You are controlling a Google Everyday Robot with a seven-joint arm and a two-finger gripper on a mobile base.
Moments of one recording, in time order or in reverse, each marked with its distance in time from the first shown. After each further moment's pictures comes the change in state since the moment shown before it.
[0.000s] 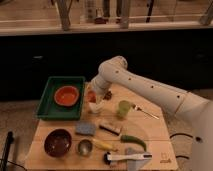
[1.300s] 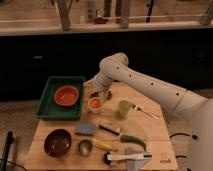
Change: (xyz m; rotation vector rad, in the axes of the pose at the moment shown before) arm 0.013 -0.001 -0.006 -0.031 -0.006 0.005
